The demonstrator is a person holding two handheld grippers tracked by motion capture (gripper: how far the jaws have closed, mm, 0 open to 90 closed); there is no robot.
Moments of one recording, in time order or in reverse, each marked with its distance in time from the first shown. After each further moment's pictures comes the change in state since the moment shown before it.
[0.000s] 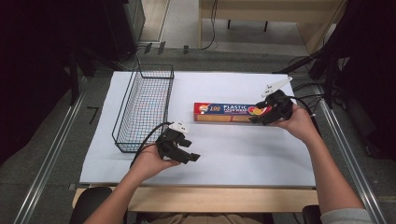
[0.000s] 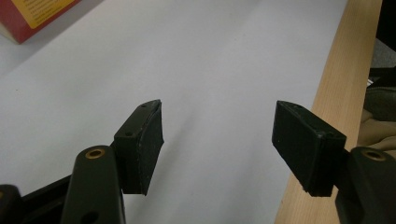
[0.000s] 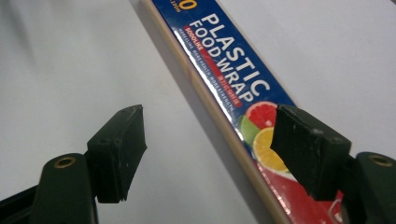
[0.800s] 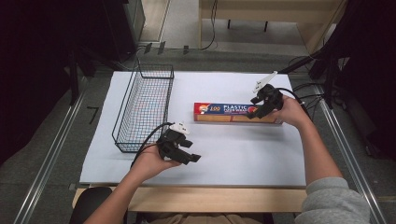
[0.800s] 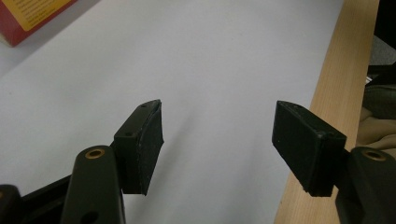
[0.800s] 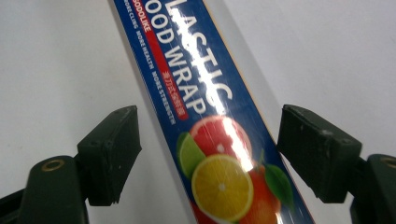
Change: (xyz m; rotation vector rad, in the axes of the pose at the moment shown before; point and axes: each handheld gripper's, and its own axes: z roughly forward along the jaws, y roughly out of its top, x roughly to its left) left arm -0.001 0.000 0.002 0.008 -0.003 0.013; right arm -0.043 0.010 0.047 0.097 0.065 -0.089
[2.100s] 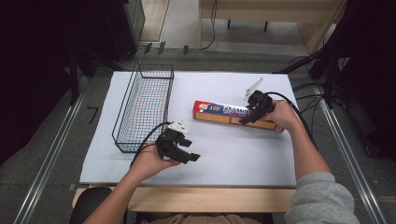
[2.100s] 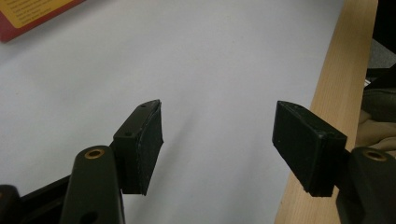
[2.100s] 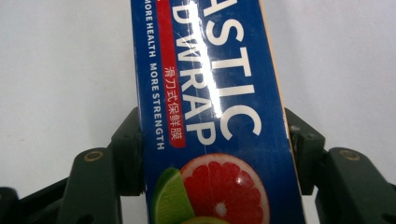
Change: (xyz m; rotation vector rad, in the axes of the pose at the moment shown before) left arm 0.002 -0.001 -0.003 -0.016 -0.004 -0.008; right arm 0.006 0.004 0.032 0.070 0.104 -0.073
